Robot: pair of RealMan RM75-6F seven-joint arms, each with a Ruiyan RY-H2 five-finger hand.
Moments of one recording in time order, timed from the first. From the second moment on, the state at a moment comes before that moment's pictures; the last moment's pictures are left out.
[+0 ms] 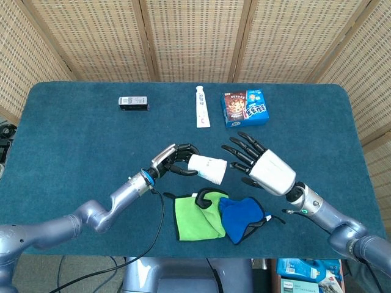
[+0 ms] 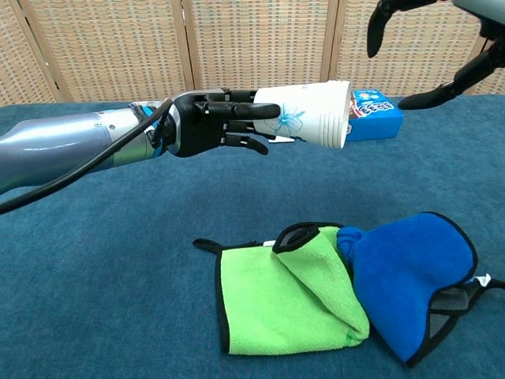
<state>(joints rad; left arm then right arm) -0.98 -1.69 -0.27 -1.17 1.41 0.66 -1.38 0.69 -1.38 0.14 -1.12 -1.97 1.52 0.19</state>
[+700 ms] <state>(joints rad) -1.00 -1.71 -0.27 -1.17 1.41 0.65 -1.39 0.81 -1.46 0.12 -1.08 -1.97 1.46 0.13</state>
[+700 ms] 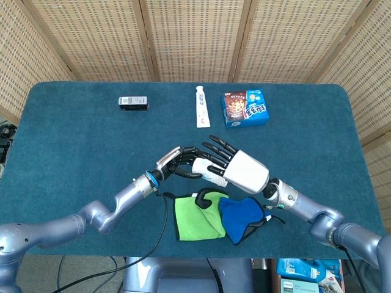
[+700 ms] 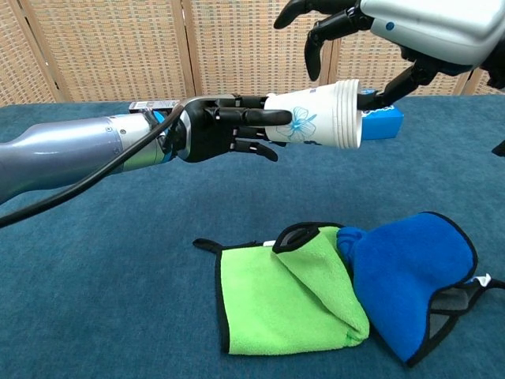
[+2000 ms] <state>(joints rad) -1.00 -1.71 -0.25 -1.16 1.41 0.65 -1.40 0.84 -1.47 0.06 -1.04 -1.94 1.51 0.12</state>
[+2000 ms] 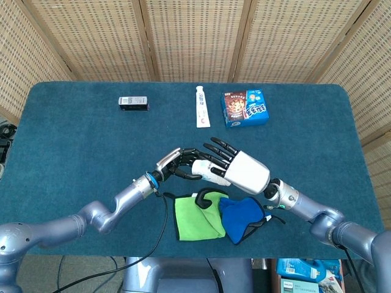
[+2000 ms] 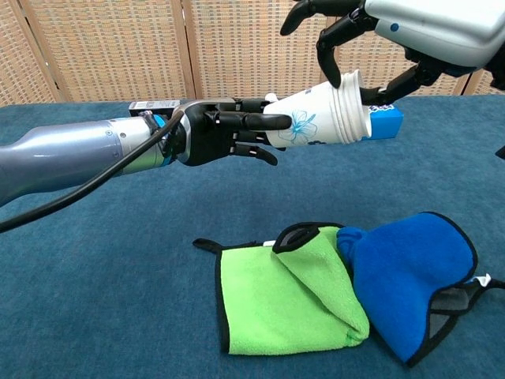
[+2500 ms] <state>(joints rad) -0.96 -1.65 -0.23 -1.13 1.41 0.68 -1.43 0.79 -1.42 0.03 -1.02 -1.94 1.59 0.11</state>
